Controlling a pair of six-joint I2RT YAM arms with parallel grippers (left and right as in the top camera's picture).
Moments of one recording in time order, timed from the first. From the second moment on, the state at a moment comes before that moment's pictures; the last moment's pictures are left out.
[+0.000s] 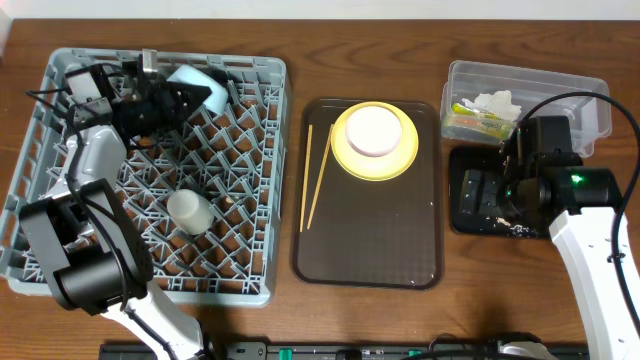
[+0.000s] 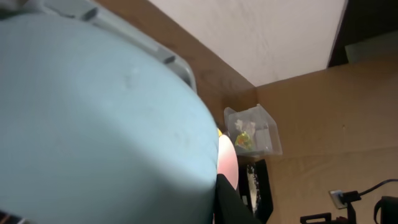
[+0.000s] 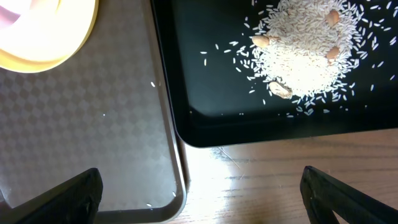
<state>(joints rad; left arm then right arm) 0.37 1.93 1.30 -0.24 1.18 -0.34 0.04 1.28 1.10 -1.12 -0.04 0.28</state>
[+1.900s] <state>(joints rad) -0.67 1.86 1.30 -0.28 0.10 0.06 0.04 1.28 1.10 -1.19 0.04 0.31</state>
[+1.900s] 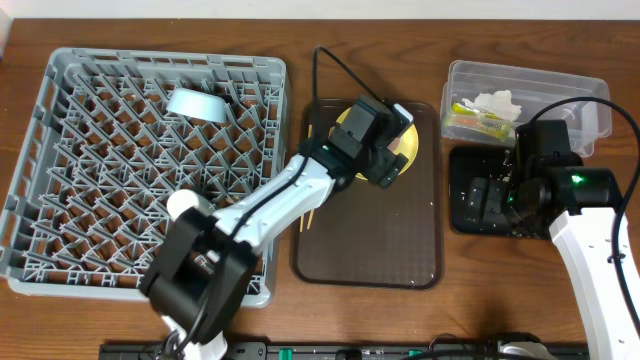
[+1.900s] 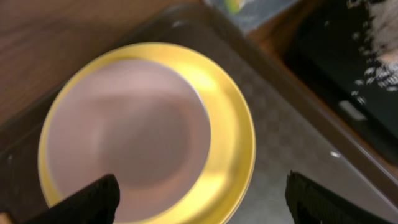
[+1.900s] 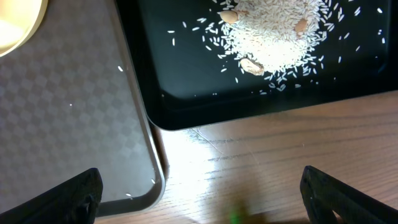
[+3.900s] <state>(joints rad) 0.04 1.57 1.30 -0.73 0.89 -0.15 0.04 1.28 1.10 -1.21 0.04 0.31</state>
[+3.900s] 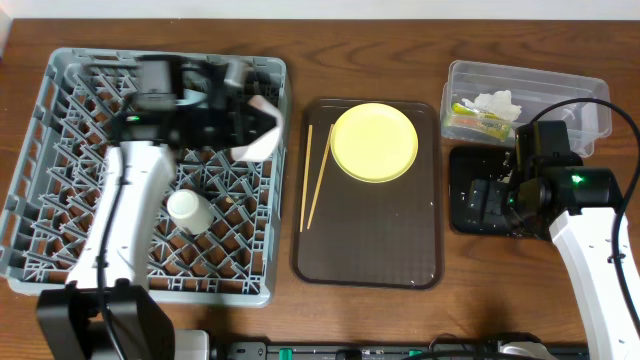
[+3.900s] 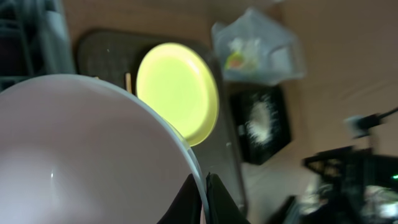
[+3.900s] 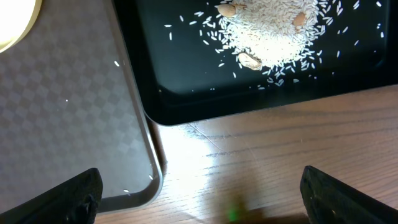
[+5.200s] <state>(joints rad) 0.40 1.83 1.27 -0.84 1.16 -0.17 0.04 1.28 1.10 -1.21 0.04 0.30</state>
